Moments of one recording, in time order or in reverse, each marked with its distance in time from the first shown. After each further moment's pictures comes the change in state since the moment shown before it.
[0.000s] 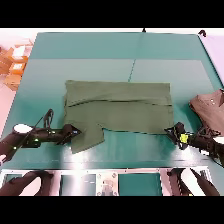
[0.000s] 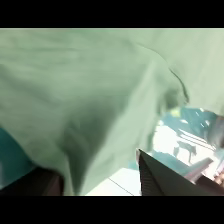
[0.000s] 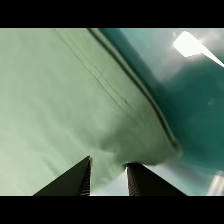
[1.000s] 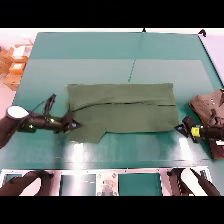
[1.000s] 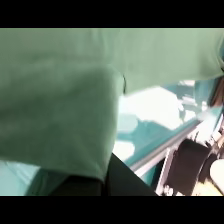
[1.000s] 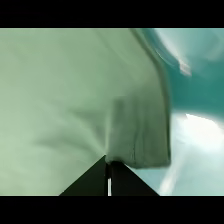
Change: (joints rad) left arm -0.047 0.002 0.305 0.127 -0.197 -0.128; right arm 0.020 -0.021 0.280 -0.173 0.167 0.030
